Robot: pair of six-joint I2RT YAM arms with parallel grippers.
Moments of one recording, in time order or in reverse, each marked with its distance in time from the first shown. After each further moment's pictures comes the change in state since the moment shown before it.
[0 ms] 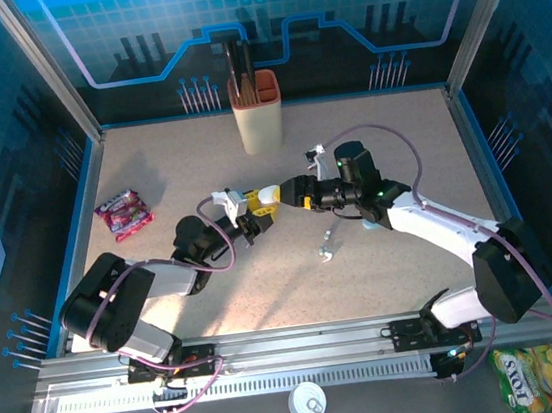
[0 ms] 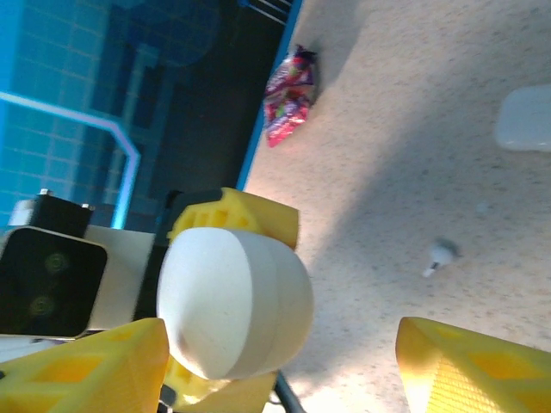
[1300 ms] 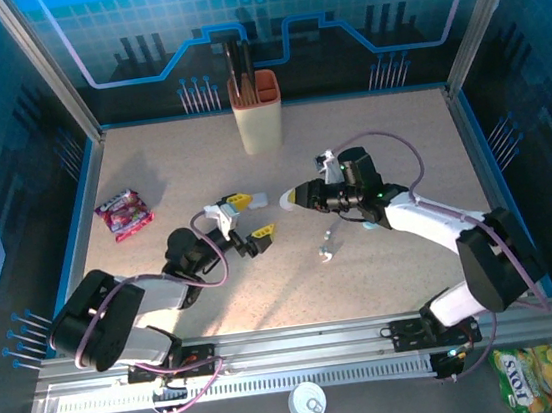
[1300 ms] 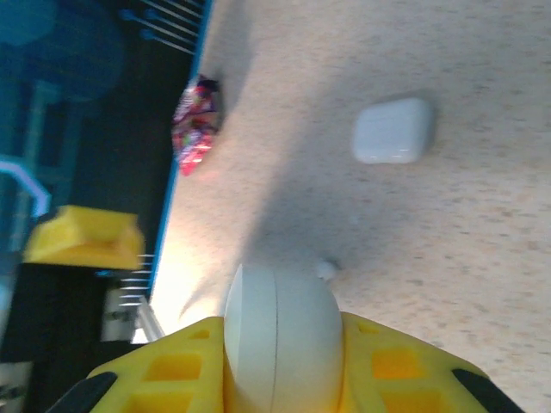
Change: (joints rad) left arm 0.035 -0.121 -0.130 -0.056 -0.034 0.085; right arm -0.072 0.090 -0.053 -0.034 0.140 -0.102
